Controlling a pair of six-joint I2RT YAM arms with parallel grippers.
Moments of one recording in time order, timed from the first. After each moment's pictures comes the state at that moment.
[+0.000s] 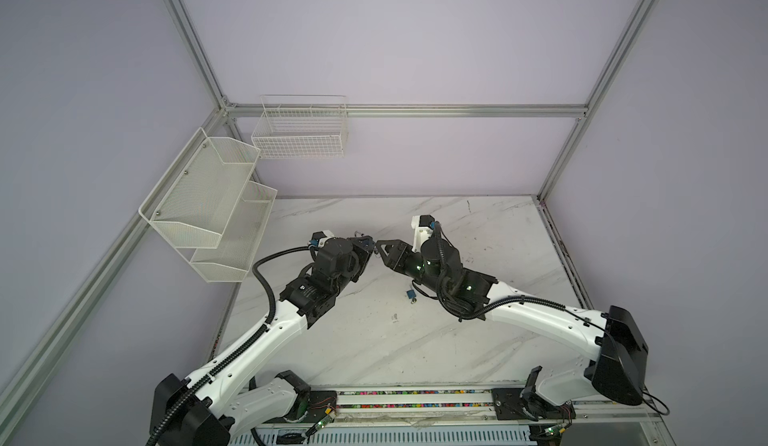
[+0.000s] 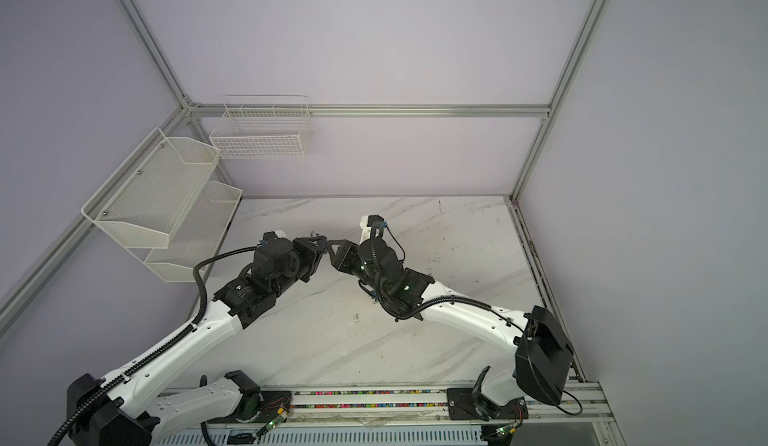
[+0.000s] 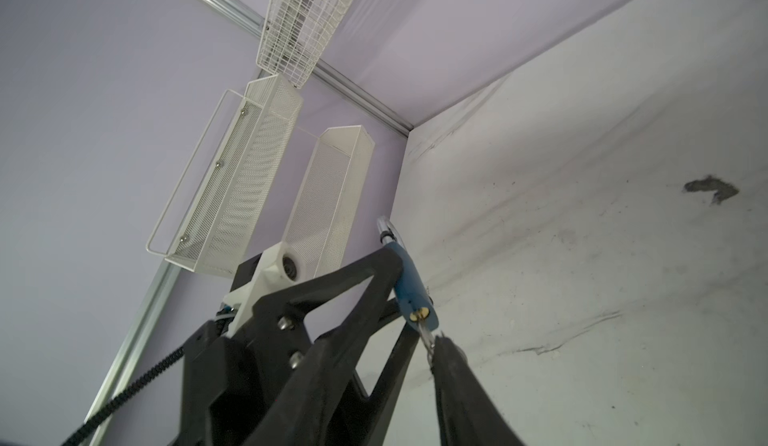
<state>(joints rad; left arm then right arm) -0.55 1.09 0.91 -0.24 -0.19 -1.37 0.99 1.43 1.13 0.11 0.16 1.01</state>
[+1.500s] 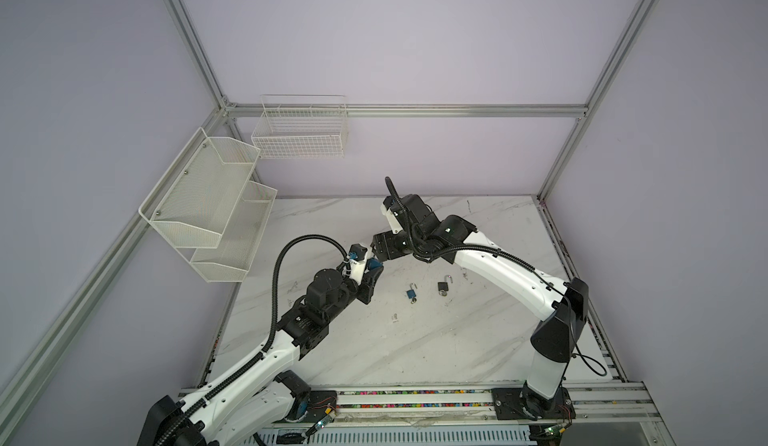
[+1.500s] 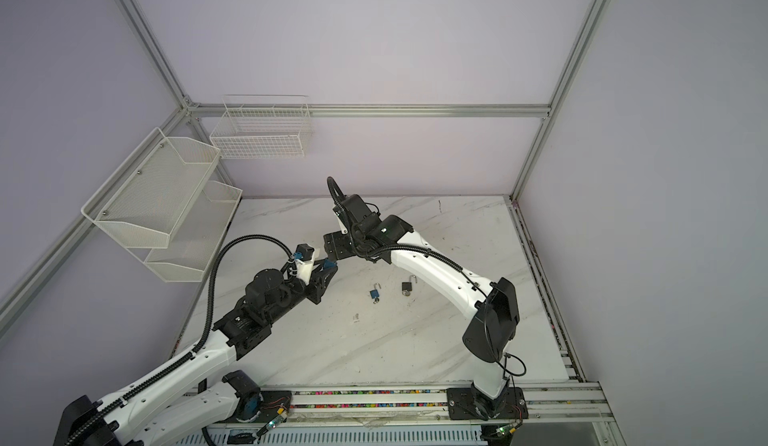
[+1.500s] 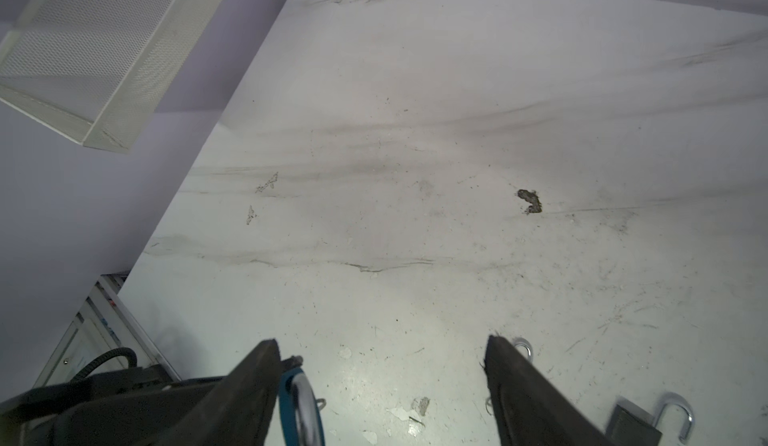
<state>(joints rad) -0.60 0.91 0.57 0.10 -0.01 -0.04 0.87 1.83 1.86 -0.82 0.01 0.43</state>
